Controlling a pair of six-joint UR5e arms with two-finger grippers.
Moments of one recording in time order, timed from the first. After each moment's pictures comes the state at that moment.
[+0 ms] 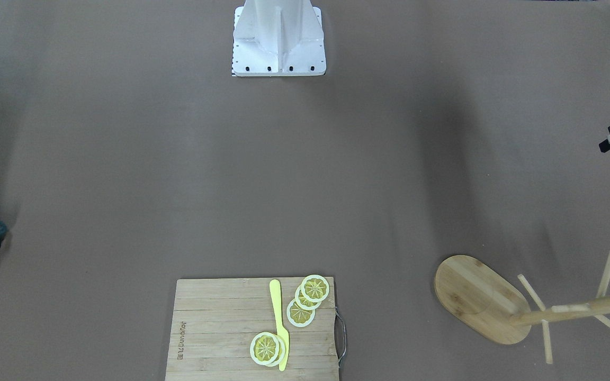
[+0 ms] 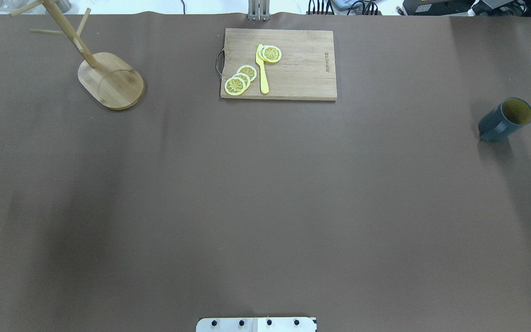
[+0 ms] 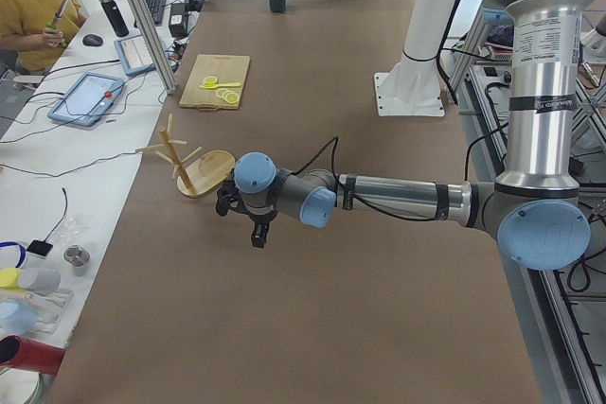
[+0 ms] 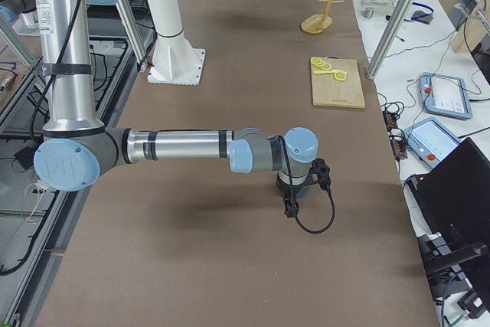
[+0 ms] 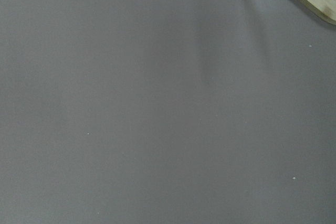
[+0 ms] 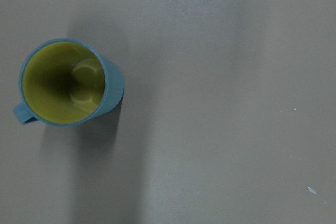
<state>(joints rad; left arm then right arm) -1.39 -1.53 -1.65 -1.86 -2.47 -0.23 1.50 -1.53 1.59 -1.54 2.34 -0.07</state>
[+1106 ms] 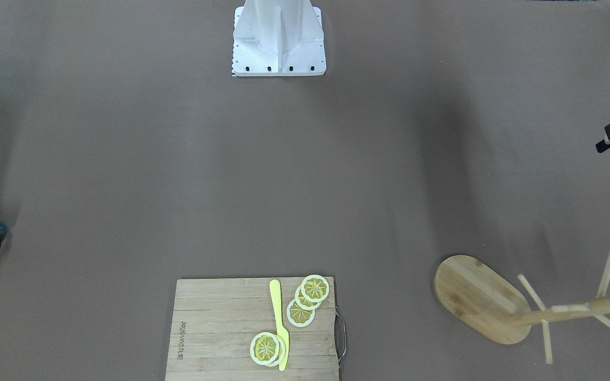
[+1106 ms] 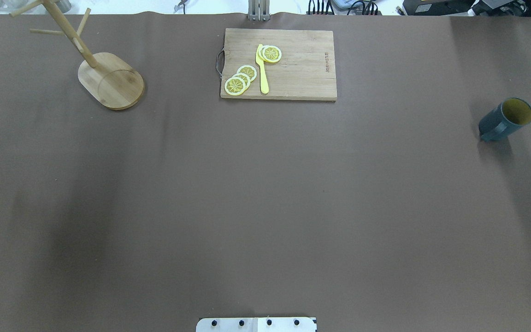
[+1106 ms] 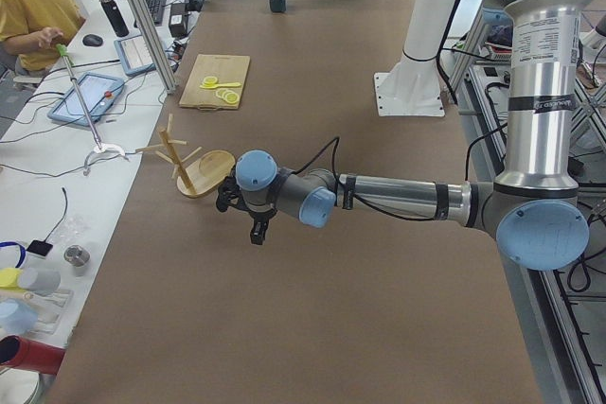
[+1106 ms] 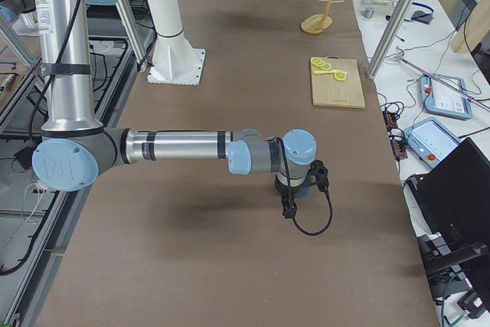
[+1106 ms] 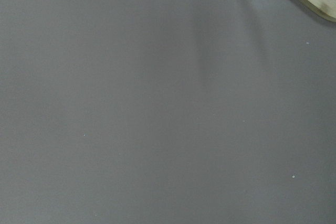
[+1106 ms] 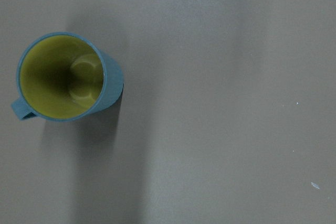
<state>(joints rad) -1.38 -1.53 -1.65 -1.90 -2.47 -0.23 1.50 -1.54 1.59 -1.54 2.35 -0.06</state>
